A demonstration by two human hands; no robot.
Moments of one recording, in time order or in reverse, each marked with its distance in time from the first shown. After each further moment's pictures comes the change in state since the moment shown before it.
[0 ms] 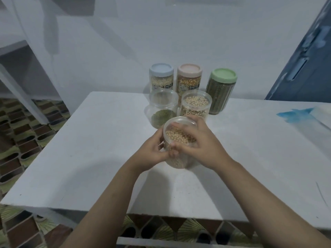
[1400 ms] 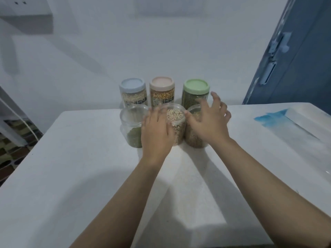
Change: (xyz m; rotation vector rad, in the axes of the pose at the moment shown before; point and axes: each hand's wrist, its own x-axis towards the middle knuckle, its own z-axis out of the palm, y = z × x) left_hand 0.123 0.030 0.059 0.918 0.591 0.250; right_hand 0.073 0.068 -0.079 -0.454 0.417 0.331
